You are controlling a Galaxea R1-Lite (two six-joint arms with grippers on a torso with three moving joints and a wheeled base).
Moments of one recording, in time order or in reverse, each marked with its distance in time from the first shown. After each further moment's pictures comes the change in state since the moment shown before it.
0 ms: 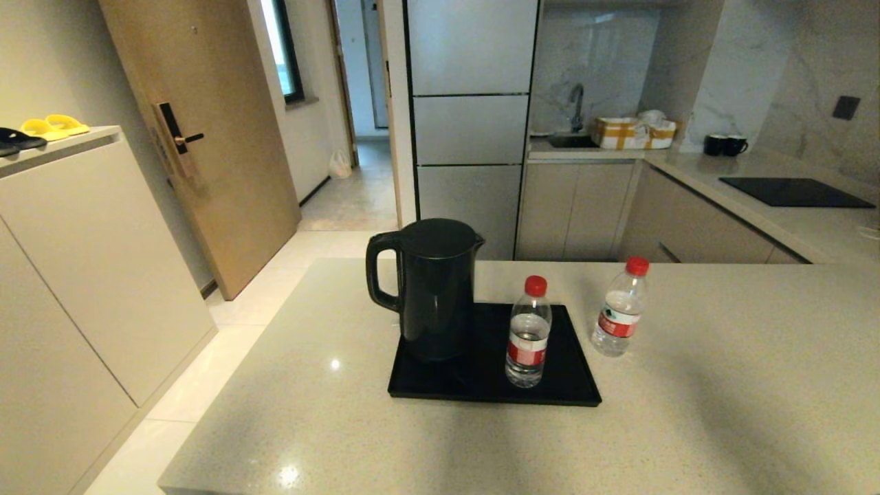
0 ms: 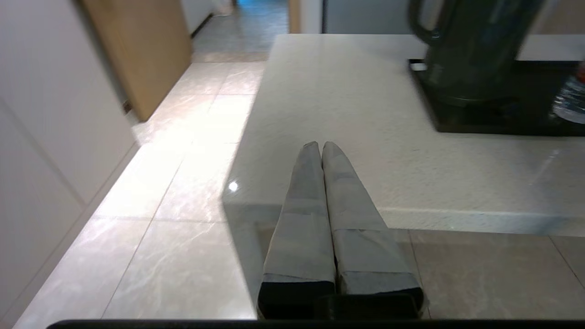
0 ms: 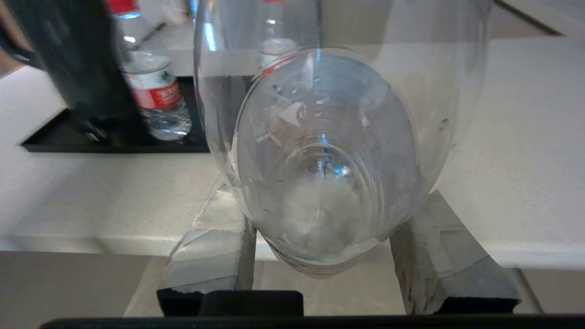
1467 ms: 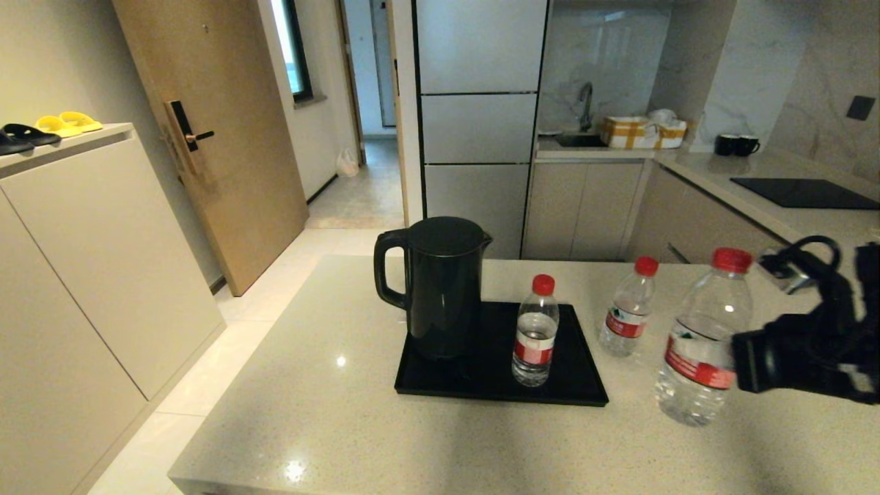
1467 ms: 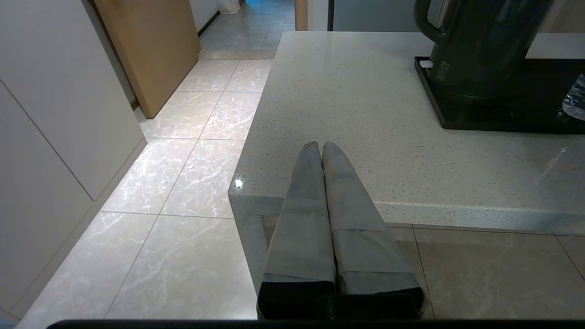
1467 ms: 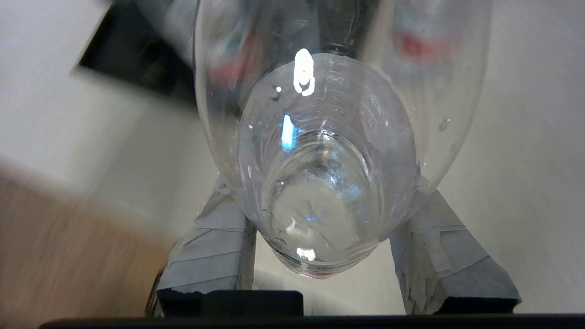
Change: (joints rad) left arm 0.000 0.000 0.000 0.000 0.000 0.000; right arm 0.116 1.469 -0.603 -0.264 0.241 -0.006
